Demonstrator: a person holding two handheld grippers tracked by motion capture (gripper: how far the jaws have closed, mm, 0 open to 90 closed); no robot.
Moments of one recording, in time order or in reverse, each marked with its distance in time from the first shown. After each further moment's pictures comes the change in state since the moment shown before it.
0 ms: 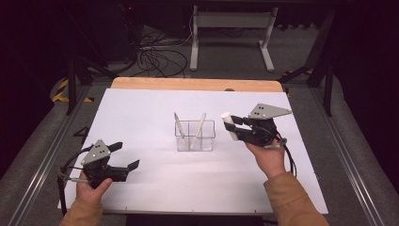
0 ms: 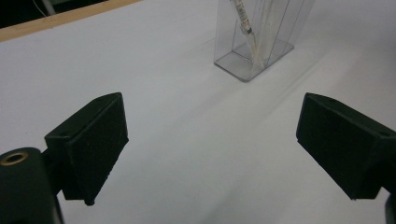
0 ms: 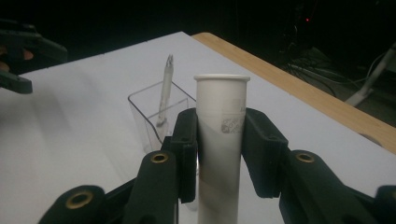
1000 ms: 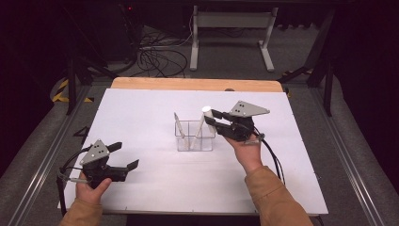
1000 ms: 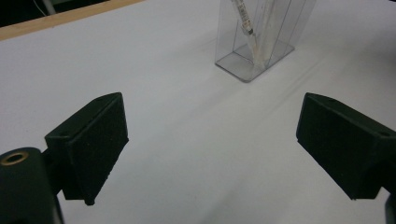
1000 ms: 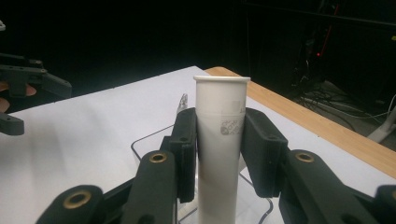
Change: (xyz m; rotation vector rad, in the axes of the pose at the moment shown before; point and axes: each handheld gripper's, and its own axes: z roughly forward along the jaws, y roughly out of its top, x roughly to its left) left arm 0.002 -0.002 -0.001 -0.002 -0.003 -0.010; right arm 0.009 0.000 0.055 -0.142 0.043 -0.005
